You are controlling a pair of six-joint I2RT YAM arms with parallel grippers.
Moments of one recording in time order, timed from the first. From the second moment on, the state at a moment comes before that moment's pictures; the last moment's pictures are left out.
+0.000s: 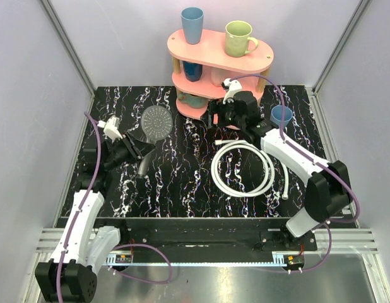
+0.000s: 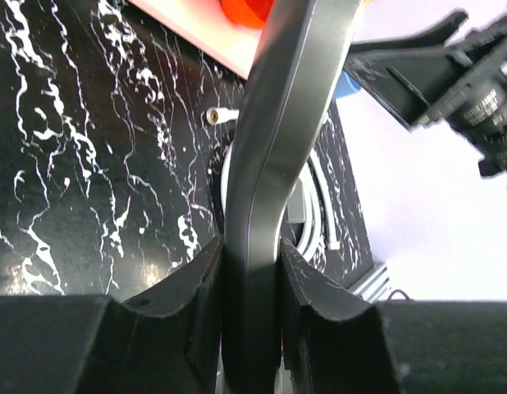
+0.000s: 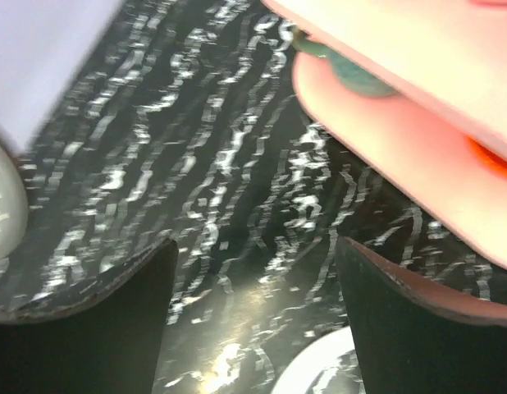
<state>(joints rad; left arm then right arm) -0.04 0.81 0.68 -0.18 0.62 -0.72 0.54 1.56 1.26 -0.01 -0.17 0.36</state>
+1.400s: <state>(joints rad) -0.15 0.65 0.35 0.27 0.89 -1.11 0.60 1.74 1.19 0.74 -0.86 0.98</state>
